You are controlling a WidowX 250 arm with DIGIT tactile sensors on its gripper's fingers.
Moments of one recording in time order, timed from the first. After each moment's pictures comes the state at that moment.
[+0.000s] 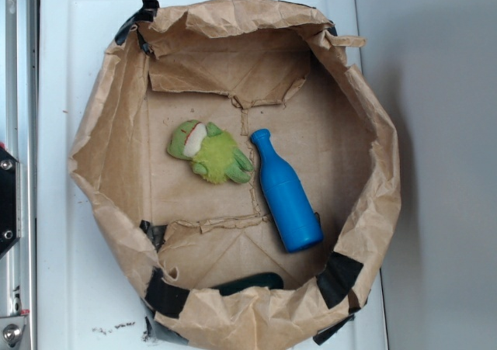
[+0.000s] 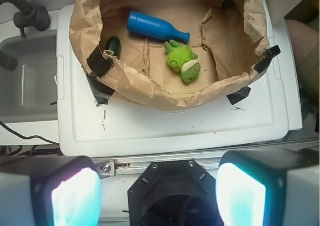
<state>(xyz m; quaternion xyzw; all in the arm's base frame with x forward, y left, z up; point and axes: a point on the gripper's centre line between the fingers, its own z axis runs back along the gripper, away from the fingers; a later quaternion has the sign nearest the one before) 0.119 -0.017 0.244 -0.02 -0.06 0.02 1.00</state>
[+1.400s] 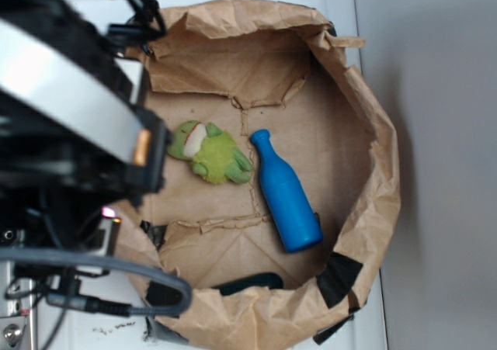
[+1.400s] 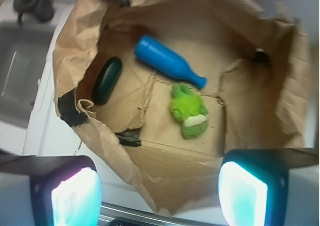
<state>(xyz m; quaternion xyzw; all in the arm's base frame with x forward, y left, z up) 0.198 -0.009 0.196 -0.01 -0.06 -0.14 0.99</state>
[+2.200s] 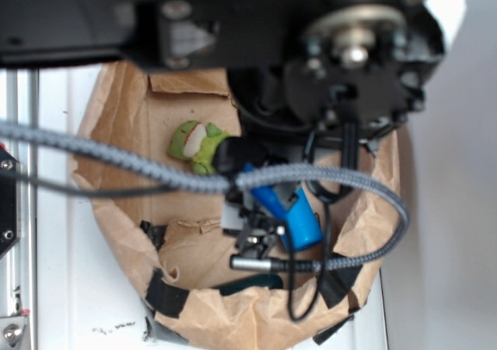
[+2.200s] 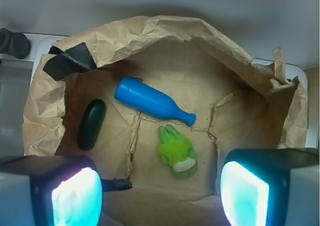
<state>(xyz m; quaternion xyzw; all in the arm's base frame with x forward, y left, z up) 0.272 0.004 0.195 -0.02 -0.02 -0.09 1.00</state>
